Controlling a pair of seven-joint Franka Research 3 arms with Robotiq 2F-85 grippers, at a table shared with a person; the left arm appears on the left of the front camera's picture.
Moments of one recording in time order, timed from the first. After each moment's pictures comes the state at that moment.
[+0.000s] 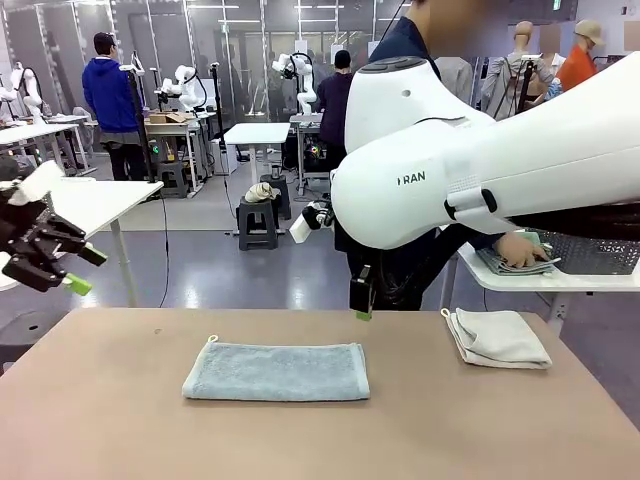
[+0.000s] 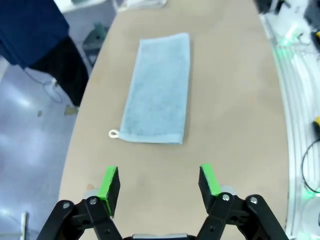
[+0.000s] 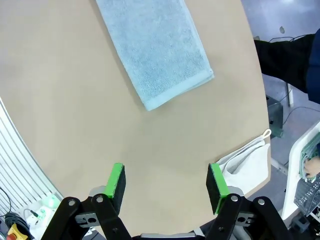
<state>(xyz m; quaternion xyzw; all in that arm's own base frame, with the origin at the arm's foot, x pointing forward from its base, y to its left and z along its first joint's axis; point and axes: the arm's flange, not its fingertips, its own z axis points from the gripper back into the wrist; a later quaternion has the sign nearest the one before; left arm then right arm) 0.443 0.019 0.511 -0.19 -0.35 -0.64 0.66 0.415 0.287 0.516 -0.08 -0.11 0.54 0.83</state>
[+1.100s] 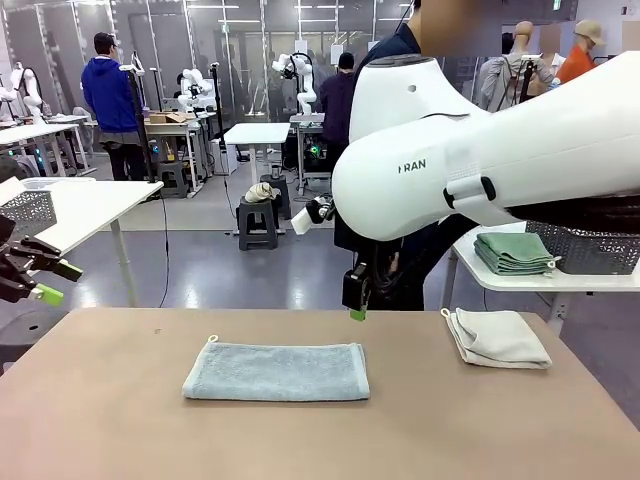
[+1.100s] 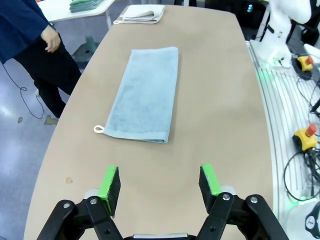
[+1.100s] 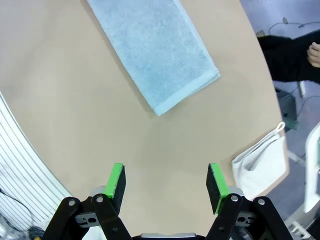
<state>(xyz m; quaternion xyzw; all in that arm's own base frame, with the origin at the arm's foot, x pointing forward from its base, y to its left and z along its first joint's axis) 0.454 0.077 0.475 -0.27 -0.35 -0.59 0.67 0.415 0.285 0.517 -0.04 -0.11 0.48 0.87</state>
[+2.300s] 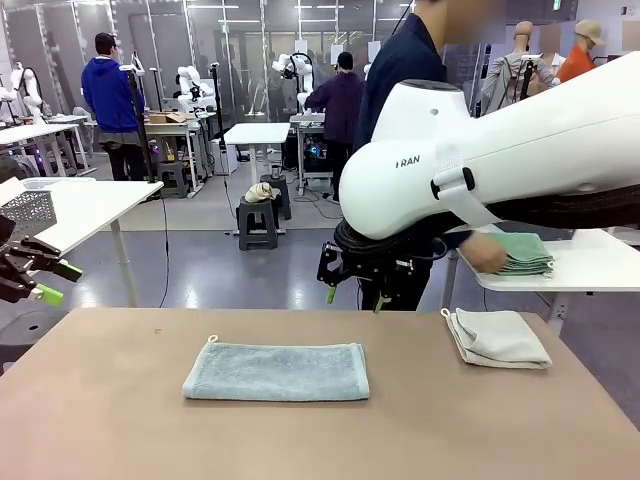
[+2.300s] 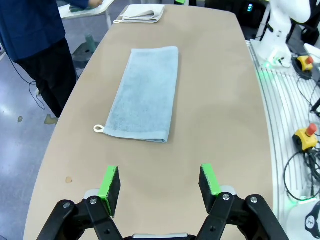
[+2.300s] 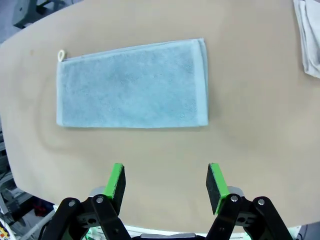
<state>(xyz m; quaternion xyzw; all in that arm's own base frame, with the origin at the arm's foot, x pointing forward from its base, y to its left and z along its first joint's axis) 0.454 0.077 0.475 -0.27 -0.35 -0.59 0.67 0.441 0.276 0.494 0.12 -0.11 -0.05 0.99</state>
